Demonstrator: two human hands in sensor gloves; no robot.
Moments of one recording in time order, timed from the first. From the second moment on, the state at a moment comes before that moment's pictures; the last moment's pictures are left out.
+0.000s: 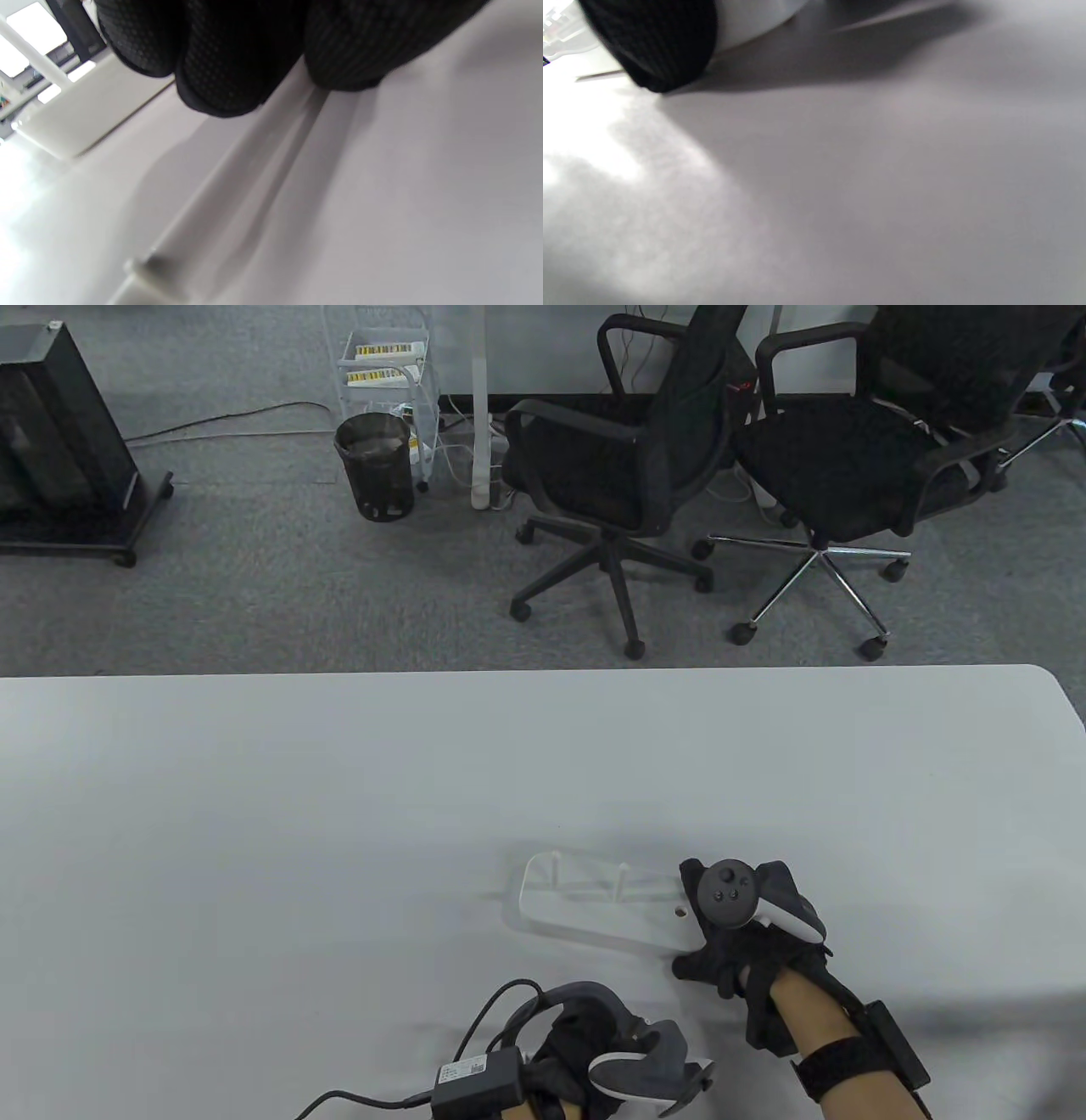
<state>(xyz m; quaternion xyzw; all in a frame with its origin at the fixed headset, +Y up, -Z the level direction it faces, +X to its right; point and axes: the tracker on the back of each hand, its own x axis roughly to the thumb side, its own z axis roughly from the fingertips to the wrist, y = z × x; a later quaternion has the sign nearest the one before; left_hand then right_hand) 0.056 -0.748 -0.208 -0.10 -0.34 -0.31 0.88 0.201 -0.777 -0.355 0.12 0.24 0.96 0.14</state>
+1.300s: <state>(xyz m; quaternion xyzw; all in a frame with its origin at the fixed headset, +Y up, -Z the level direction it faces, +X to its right) 0.041 -0.583 -0.281 0.12 -0.27 0.08 0.95 0.202 -0.781 -0.355 0.12 0.23 0.96 0.14</state>
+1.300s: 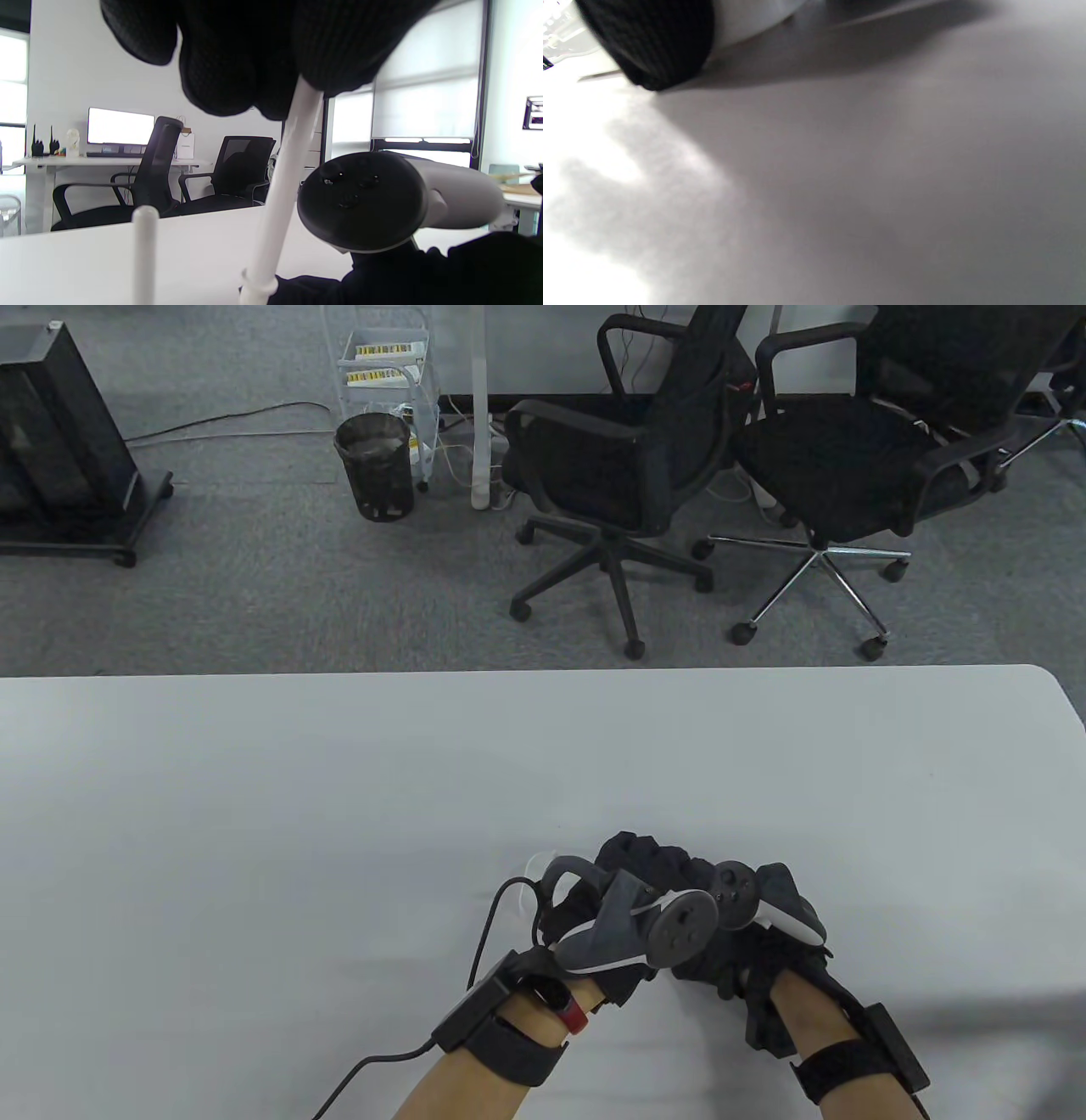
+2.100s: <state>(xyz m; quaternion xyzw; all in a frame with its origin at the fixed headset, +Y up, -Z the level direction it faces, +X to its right) 0.051 -0.617 -0.310 0.12 -0.22 0.10 0.96 0.203 -0.783 -0.355 0.12 0.22 0.96 0.14</state>
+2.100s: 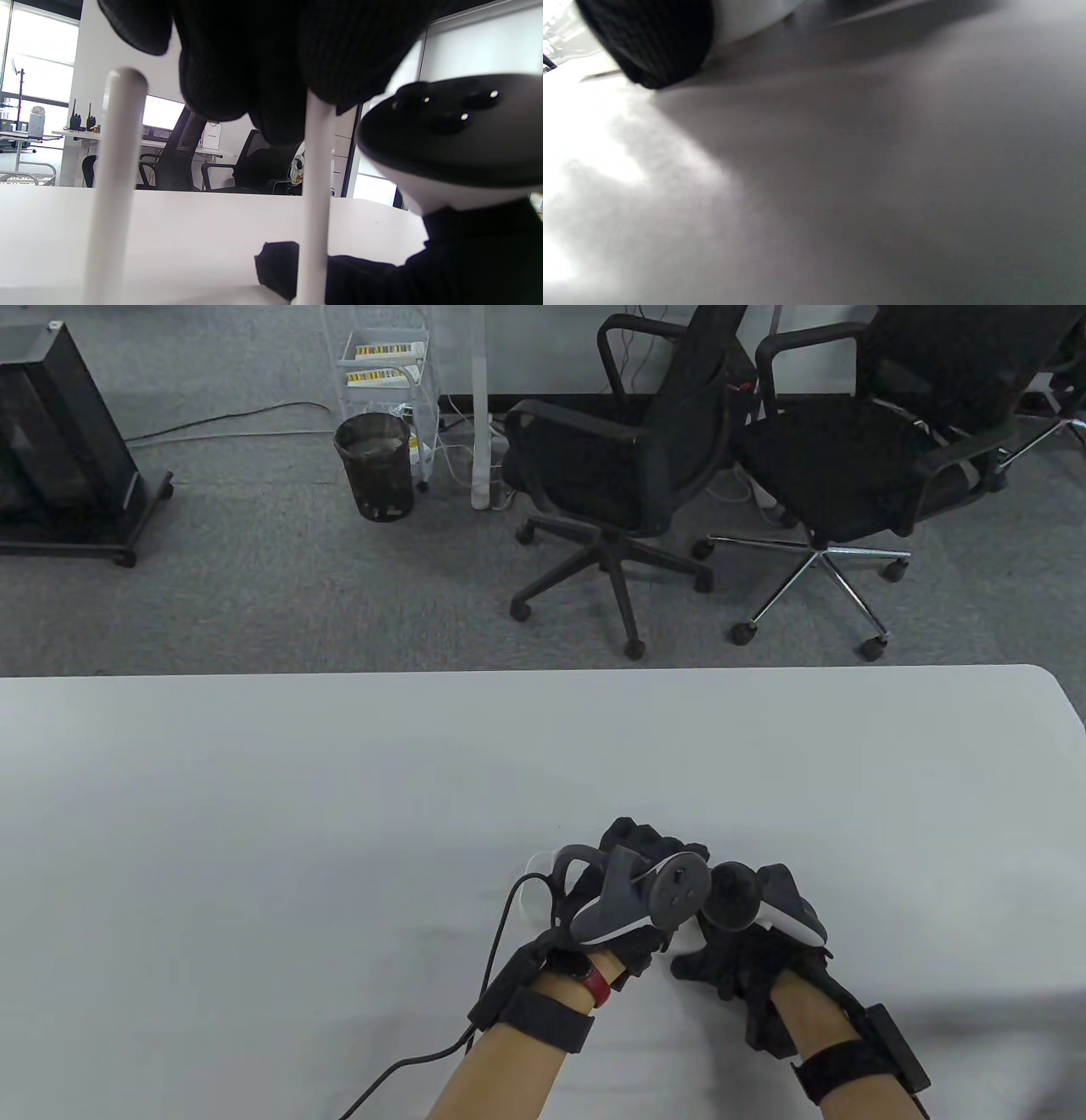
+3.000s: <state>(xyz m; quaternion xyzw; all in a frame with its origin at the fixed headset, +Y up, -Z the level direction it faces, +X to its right) 0.064 -0.624 -0.310 0.14 -0.22 0.01 0.96 0.203 -0.781 -0.354 0.12 0.22 0.96 0.15</state>
